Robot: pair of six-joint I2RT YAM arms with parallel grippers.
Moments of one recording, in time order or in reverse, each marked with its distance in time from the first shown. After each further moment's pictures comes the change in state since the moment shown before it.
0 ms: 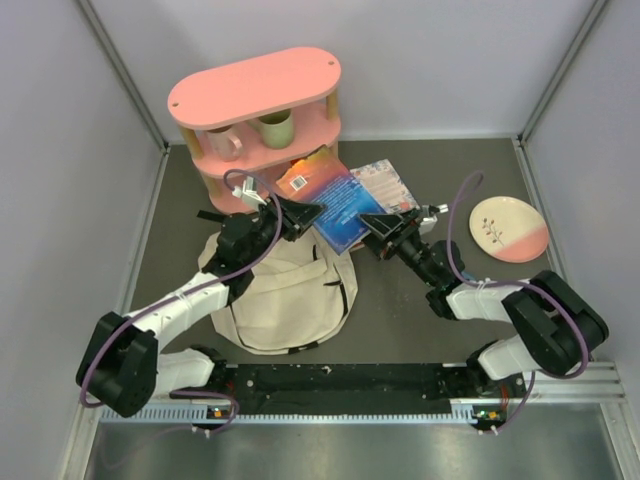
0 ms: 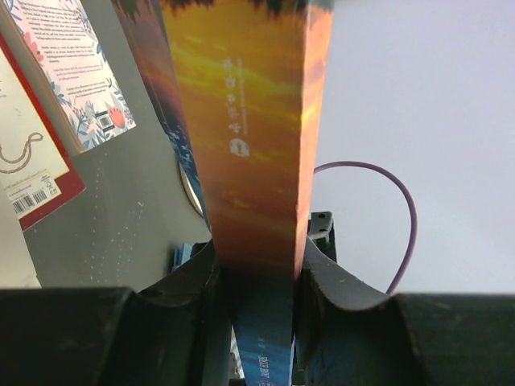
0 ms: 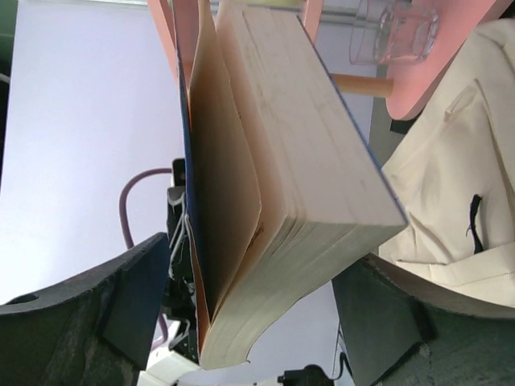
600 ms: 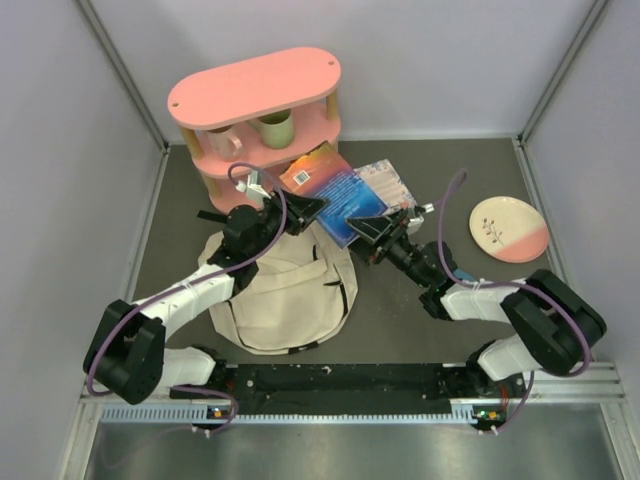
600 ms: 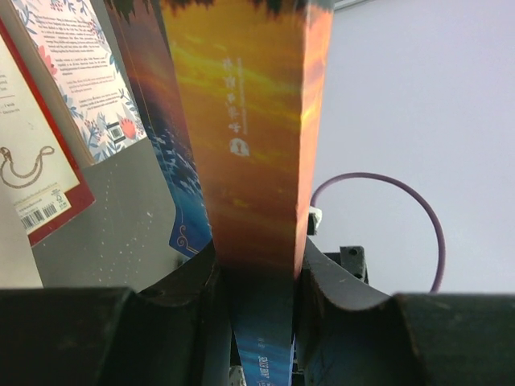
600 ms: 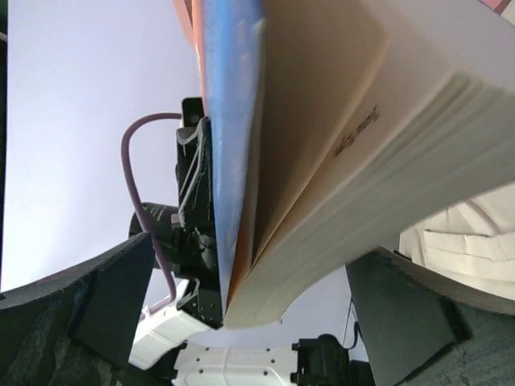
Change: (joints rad) left arm 0.003 0.072 0.060 -0.014 -0.018 0.020; right arm 0.080 -0.027 0.012 -0.017 -0.024 0.004
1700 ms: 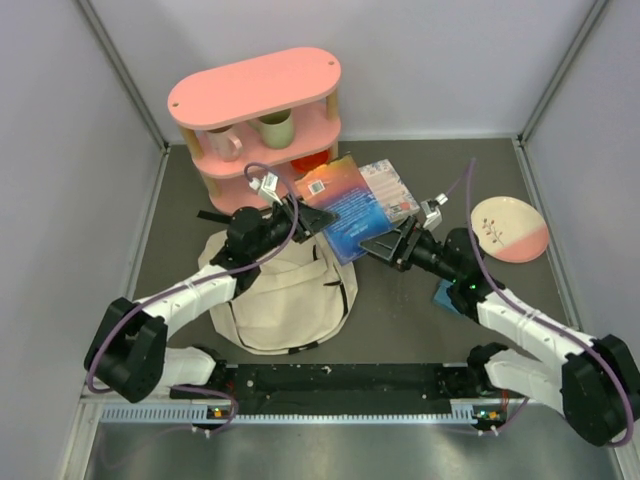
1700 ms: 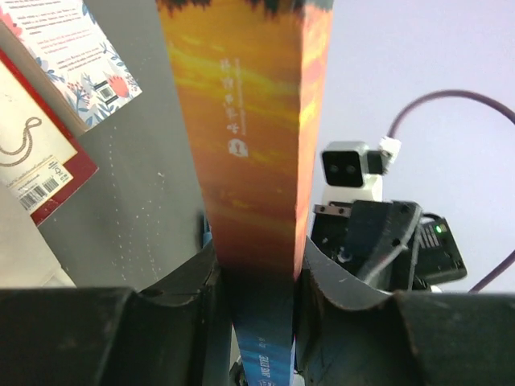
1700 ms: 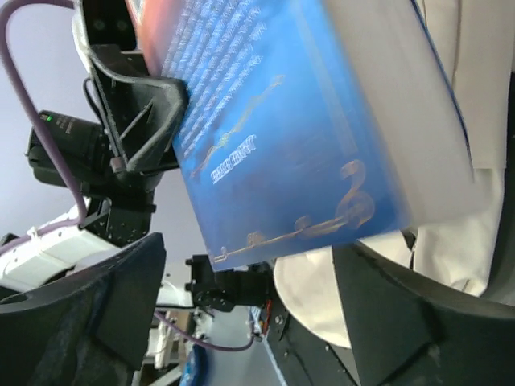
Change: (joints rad) left arm -0.010 0.016 -0.002 -0.003 0.178 0.157; right arm -0.177 -0.339 0.068 -0.671 -0.330 -0.420
